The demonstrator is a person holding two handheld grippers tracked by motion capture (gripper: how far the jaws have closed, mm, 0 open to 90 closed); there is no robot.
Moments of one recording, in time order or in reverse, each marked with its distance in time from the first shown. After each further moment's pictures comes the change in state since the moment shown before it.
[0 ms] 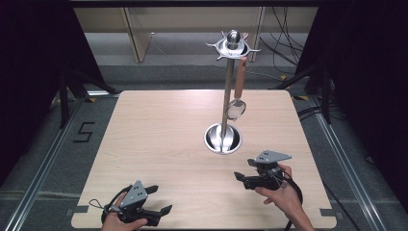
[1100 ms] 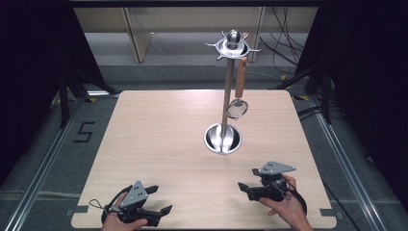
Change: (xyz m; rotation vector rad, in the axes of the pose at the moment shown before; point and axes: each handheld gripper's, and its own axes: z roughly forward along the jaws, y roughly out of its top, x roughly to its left) left arm 0.000 0.000 0.000 0.001 -0.003 0.002; right arm 0.004 -0.032 -0.007 0.016 -0.007 0.017
